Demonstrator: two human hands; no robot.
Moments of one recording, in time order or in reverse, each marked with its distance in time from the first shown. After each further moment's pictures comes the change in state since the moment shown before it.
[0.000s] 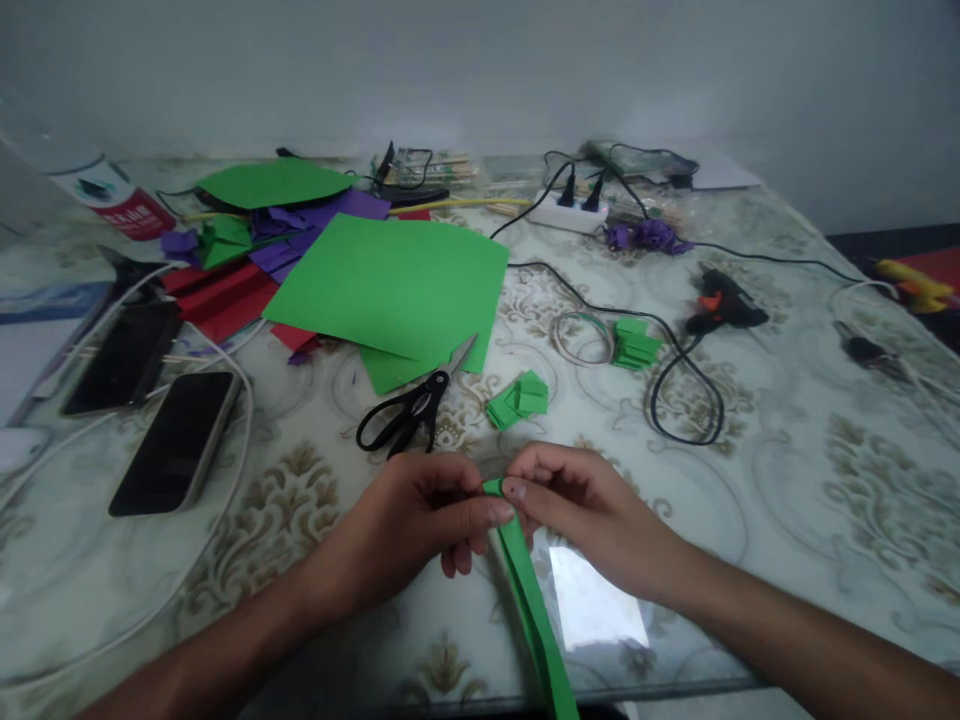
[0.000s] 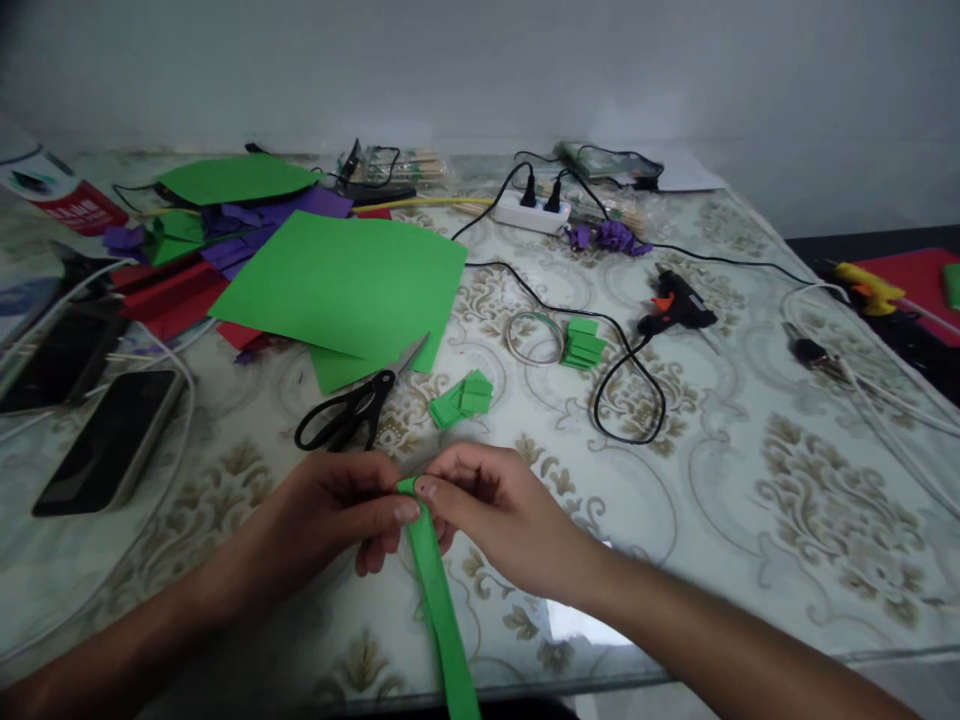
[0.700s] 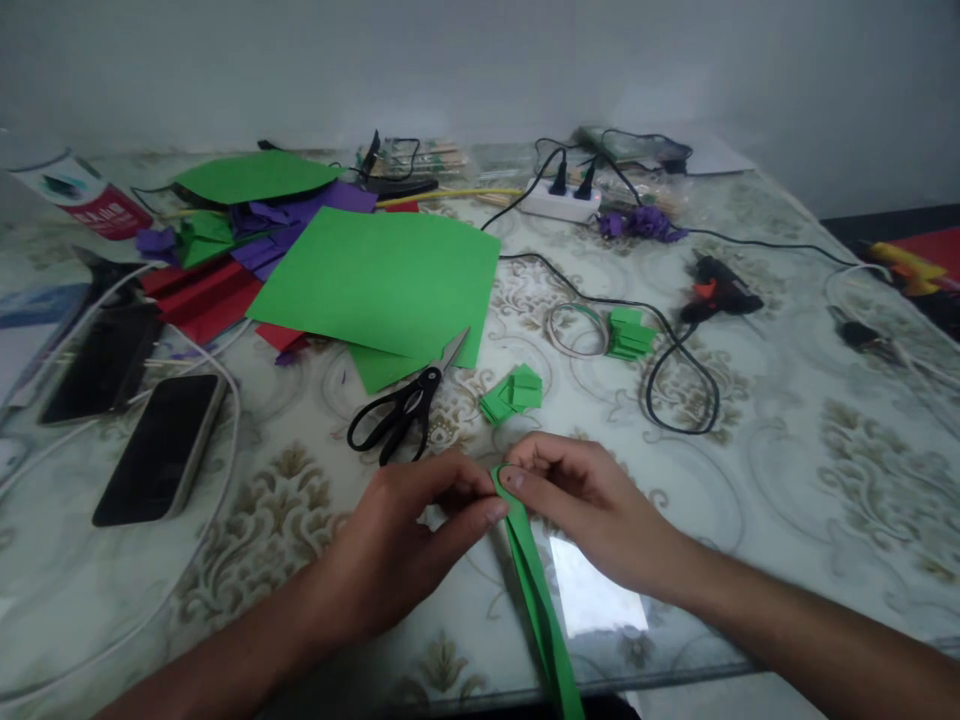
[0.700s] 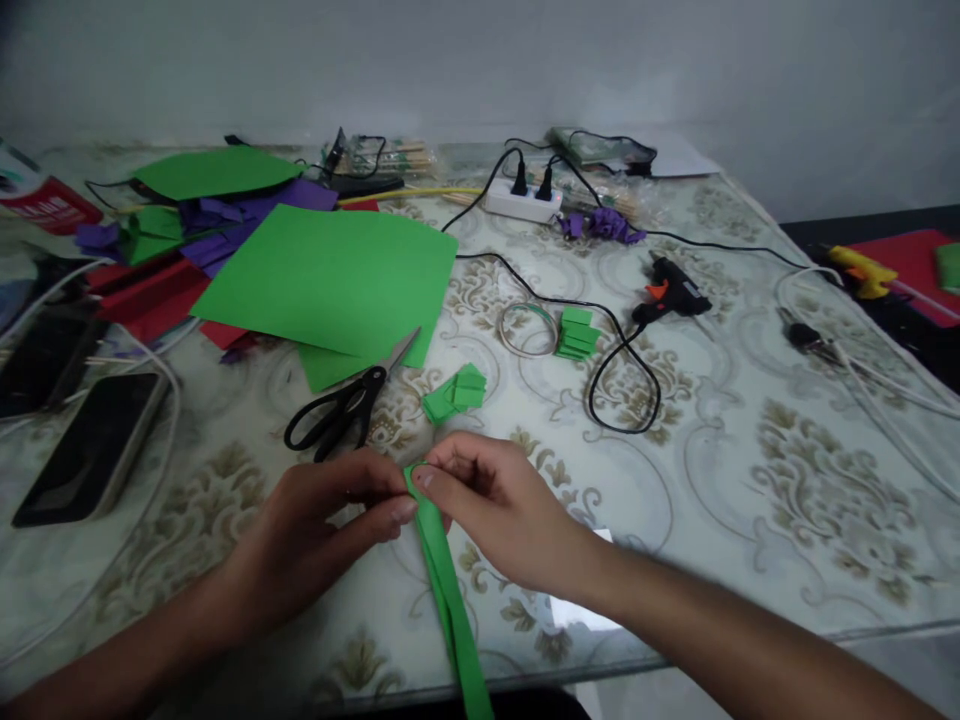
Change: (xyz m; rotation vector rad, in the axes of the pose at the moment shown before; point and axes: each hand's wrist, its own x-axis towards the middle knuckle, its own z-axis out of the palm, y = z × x) left_hand -0.003 -0.007 0.006 0.478 0.179 0.410; right_hand -0.001 -0.004 0.001 -0.084 0.081 -0.018
